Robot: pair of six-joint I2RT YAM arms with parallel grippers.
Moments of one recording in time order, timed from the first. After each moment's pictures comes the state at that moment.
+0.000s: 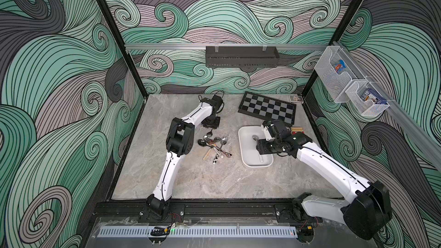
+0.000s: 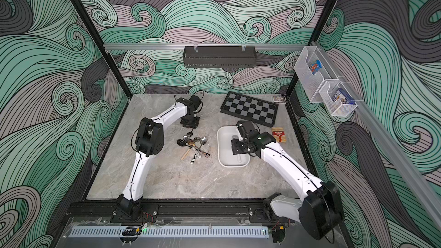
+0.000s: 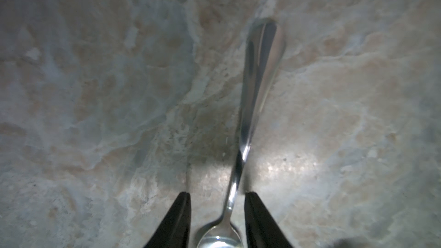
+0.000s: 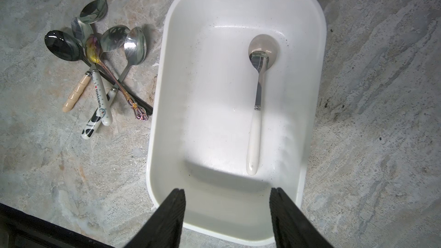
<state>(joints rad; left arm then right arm) -0.45 2.44 2.12 -1.11 -0.09 -0.26 0.47 1.23 0.96 -0.84 0.01 0.34</state>
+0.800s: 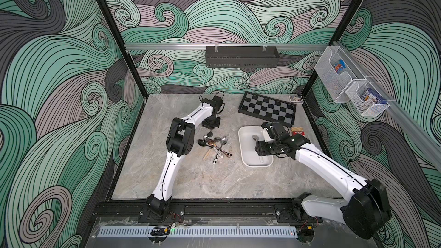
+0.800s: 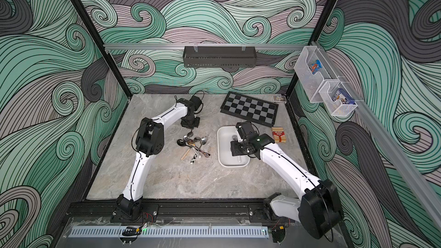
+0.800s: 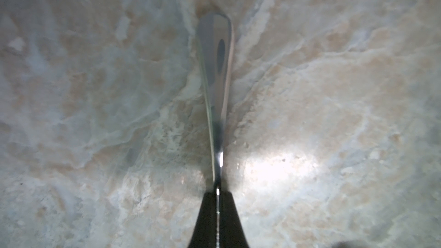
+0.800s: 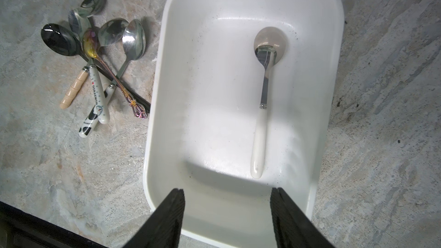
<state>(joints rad) -0.45 2.43 2.12 -1.12 -0.09 -0.29 0.47 1.24 0.91 -0.79 -0.02 0.34</state>
